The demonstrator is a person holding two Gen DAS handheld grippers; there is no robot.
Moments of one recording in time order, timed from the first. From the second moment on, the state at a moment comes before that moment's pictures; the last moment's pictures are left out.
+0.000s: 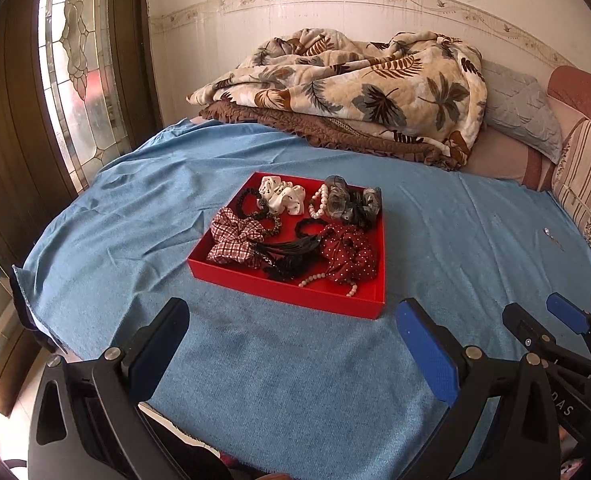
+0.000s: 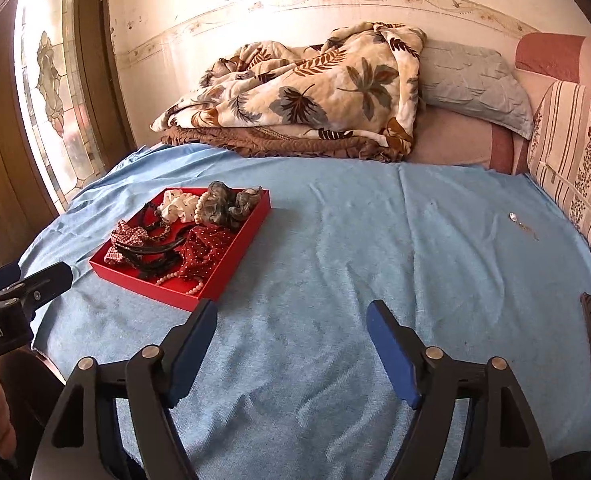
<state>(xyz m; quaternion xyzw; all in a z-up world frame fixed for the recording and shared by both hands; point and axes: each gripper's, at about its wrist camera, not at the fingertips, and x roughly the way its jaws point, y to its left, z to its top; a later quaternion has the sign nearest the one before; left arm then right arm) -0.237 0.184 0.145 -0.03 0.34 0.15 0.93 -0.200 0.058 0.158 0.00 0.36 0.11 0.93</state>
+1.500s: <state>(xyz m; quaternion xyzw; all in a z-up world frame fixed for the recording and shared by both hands) -0.238 0.202 0.129 -0.06 0.36 0.14 0.92 -0.200 0.075 0.149 -0.02 0.37 0.11 0.92</state>
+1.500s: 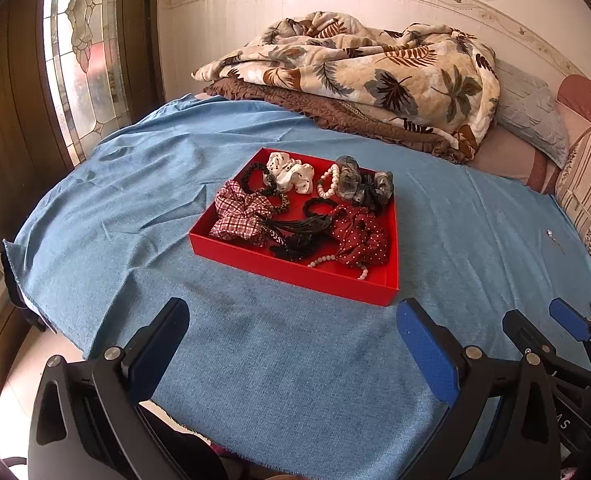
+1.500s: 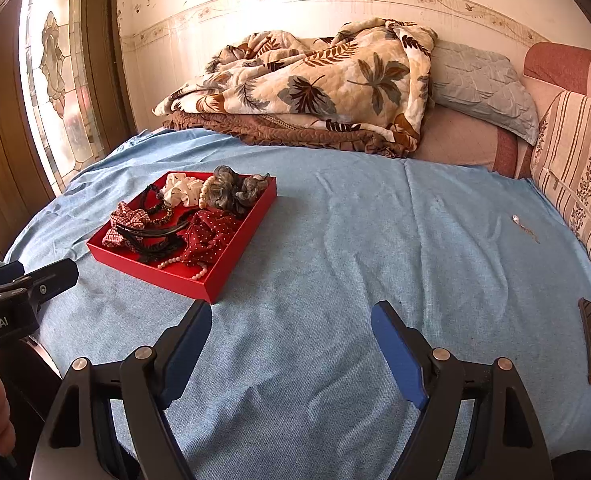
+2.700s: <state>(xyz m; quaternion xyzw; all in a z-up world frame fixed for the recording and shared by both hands) -0.237 0.207 0.117 -0.08 0.38 0.14 0.91 -0.199 0.075 0.153 -0.03 0.36 0.10 0.93</state>
